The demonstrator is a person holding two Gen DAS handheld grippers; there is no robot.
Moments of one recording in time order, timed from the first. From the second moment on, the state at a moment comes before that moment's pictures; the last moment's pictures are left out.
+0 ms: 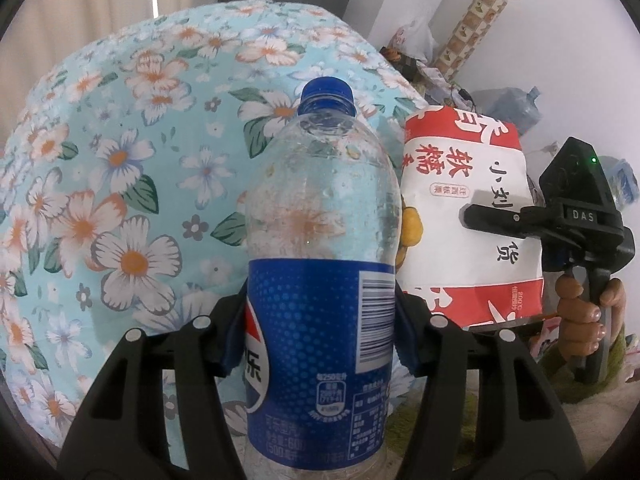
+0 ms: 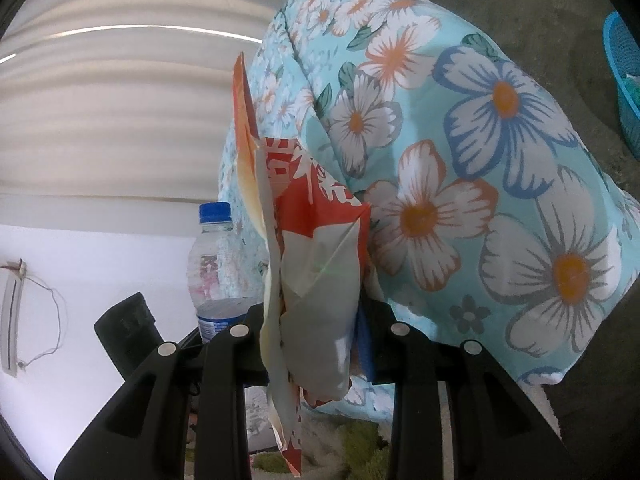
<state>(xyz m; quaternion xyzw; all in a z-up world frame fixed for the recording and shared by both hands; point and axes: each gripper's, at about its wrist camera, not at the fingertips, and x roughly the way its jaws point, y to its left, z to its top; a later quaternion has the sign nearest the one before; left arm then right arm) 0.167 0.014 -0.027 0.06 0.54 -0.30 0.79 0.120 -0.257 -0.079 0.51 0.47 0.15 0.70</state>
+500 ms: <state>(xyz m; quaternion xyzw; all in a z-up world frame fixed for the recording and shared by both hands) 0.135 0.013 -0.002 0.08 0.50 -0.29 0.81 0.114 -0.248 -0.074 0.51 0.46 0.17 0.71</state>
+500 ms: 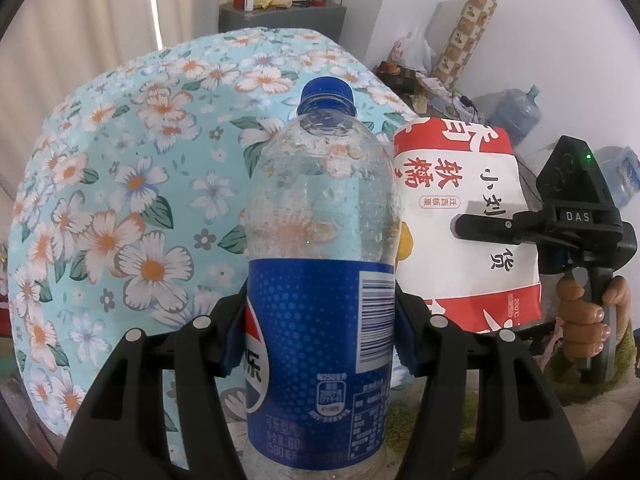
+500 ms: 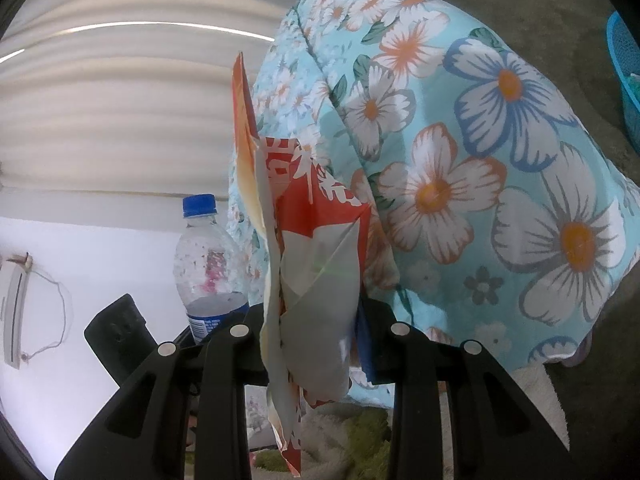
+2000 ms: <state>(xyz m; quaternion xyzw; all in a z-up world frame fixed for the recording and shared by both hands) 0.149 -0.385 -0.041 0.17 0.53 -0.51 0.66 -0.084 -0.510 -0.161 0.66 0.26 -0.20 0.68</state>
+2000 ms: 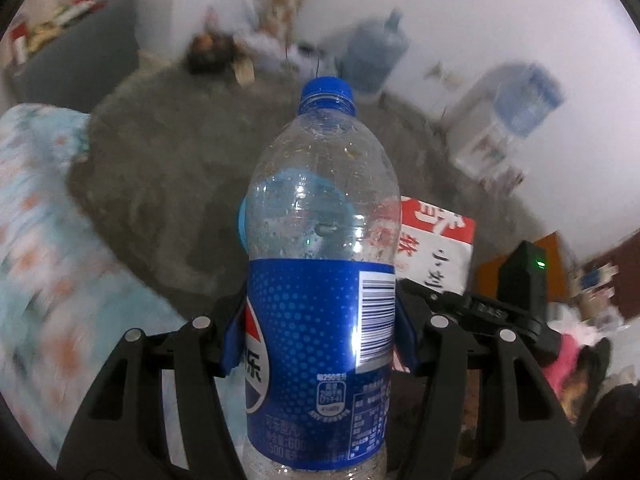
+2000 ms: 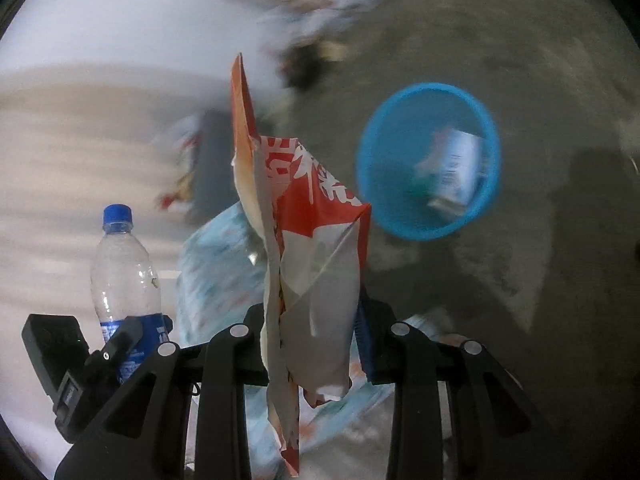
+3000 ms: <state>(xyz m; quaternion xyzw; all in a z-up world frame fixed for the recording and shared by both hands) 0.169 -0.474 -0.092 0.16 0.52 -0.53 0.65 -0.065 -0.587 -0.285 0.69 0.21 -0.28 0.63</state>
